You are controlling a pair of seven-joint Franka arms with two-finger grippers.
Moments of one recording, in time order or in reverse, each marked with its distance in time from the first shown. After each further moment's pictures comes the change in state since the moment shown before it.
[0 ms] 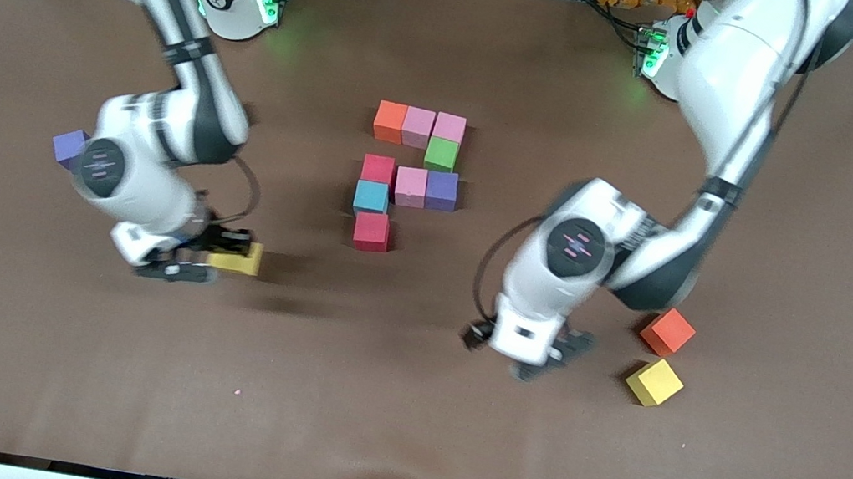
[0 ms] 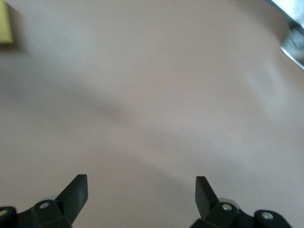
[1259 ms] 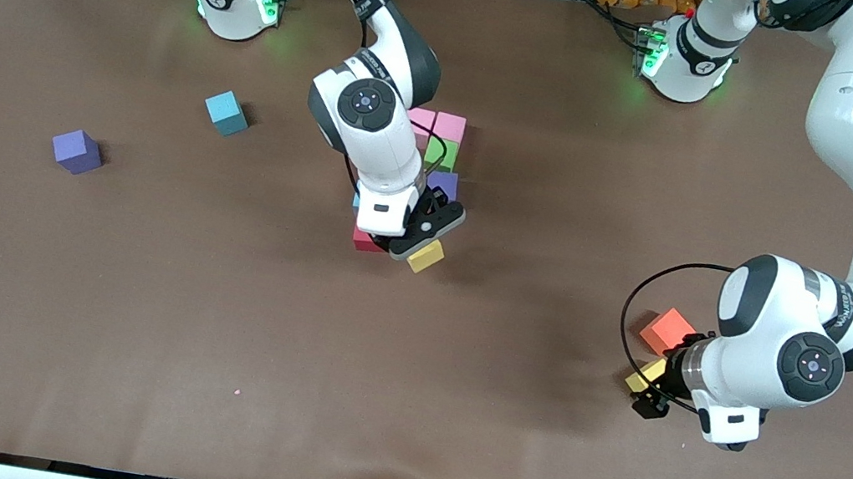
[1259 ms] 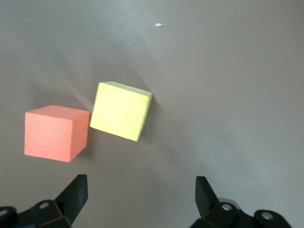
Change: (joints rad) left arm 0.320 -0.046 0.002 -0.107 -0.069 -0.084 -0.025; right arm 0.394 0.153 -0.004 0.274 -0.058 0.061 -0.337
